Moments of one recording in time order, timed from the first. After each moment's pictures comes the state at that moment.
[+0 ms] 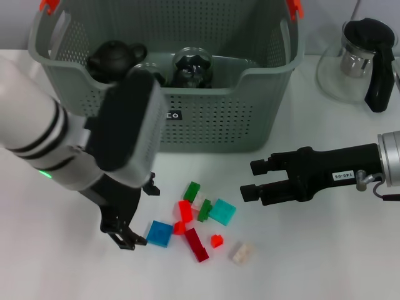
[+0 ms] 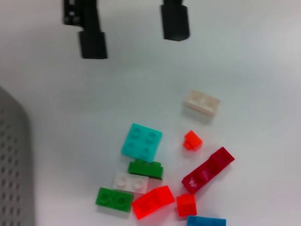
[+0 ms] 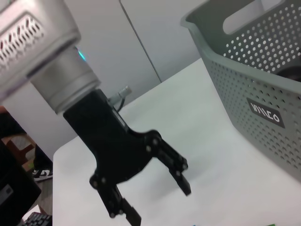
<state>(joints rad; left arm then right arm) -0.52 -2.18 1.41 1.50 2.65 1.72 -1.65 0.63 2.09 -0.92 -0.73 -2.05 -1.59 1.76</state>
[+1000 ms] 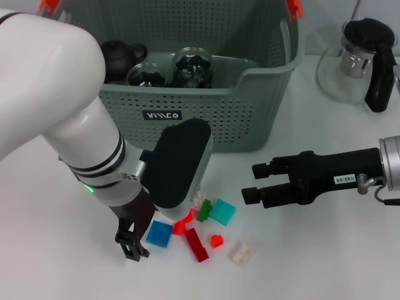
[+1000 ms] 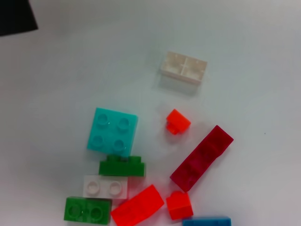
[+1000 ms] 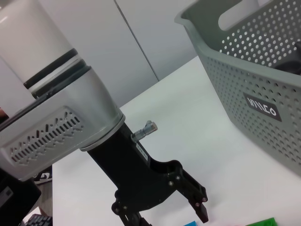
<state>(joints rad) -0.61 -2.18 1.66 1.31 2.74 1.58 -1.73 0.62 2.09 -0.92 -0.73 -2.05 -1.59 1.77</state>
